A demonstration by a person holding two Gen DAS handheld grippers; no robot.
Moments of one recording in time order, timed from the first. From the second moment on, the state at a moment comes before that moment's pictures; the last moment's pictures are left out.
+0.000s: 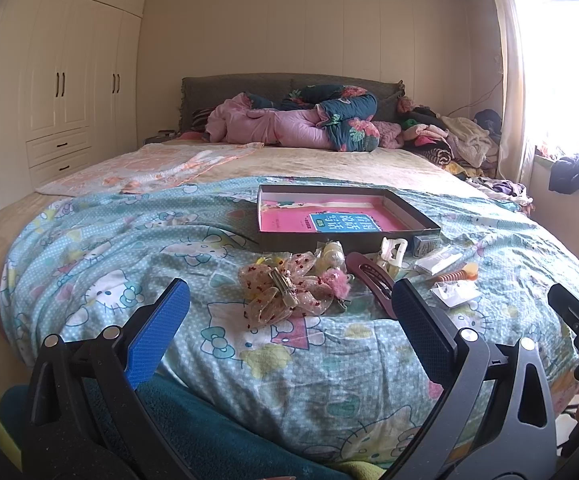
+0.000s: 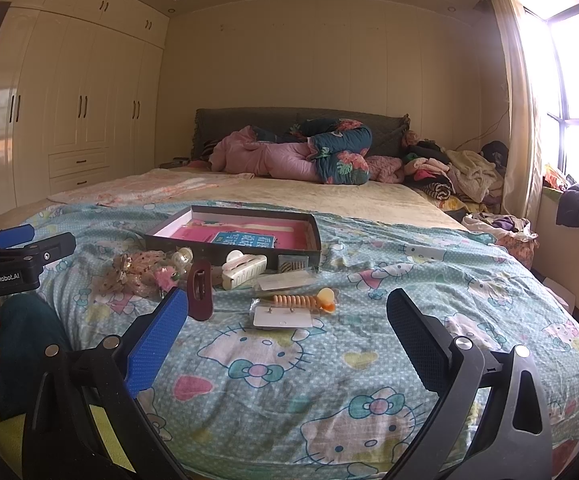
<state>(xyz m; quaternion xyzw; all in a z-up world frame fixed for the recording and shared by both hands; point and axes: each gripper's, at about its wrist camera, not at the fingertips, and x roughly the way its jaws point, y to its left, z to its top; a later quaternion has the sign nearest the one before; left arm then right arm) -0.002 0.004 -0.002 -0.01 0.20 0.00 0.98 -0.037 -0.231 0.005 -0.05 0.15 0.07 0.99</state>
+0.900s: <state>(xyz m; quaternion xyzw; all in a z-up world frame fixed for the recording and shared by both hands) 0.019 0.040 -0.010 -0.05 0.24 0.03 0.97 -0.009 -0.197 0.000 -0.08 0.19 0.15 0.97</state>
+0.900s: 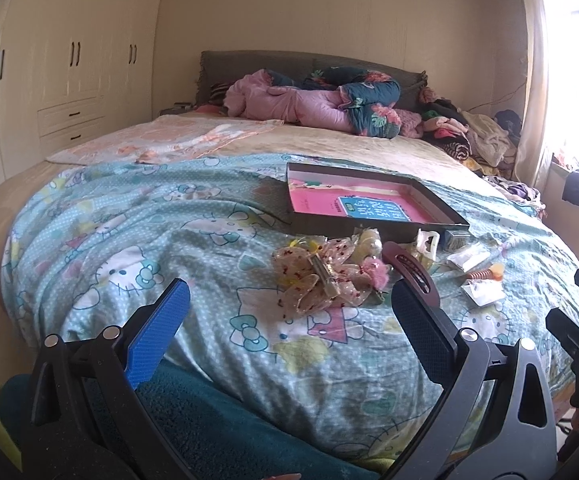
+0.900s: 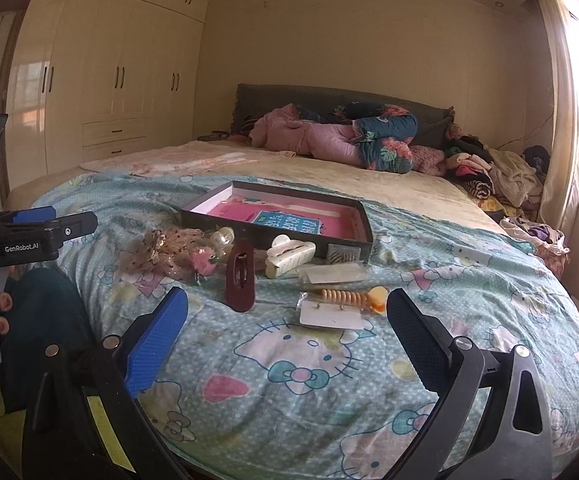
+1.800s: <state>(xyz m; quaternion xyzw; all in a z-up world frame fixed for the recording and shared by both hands) 0.117 0.064 -0.046 -0.11 0.38 -0.02 0.92 0.109 -0.133 -0.031 -0.11 0.28 0.20 0.93</state>
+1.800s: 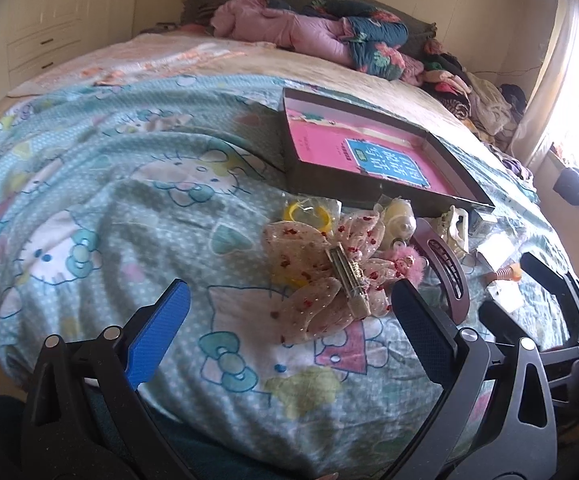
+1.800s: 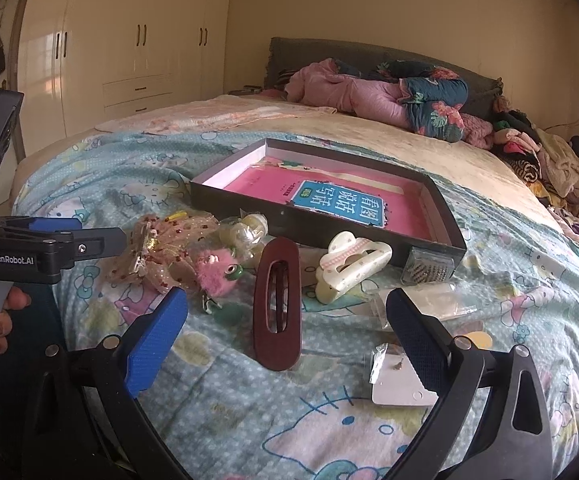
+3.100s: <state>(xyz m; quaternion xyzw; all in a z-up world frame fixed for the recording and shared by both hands) 0.123 0.041 -0.032 -0.09 0.38 -0.09 0.92 0.126 -0.171 -0.033 -0.03 0.33 0.22 0.92</state>
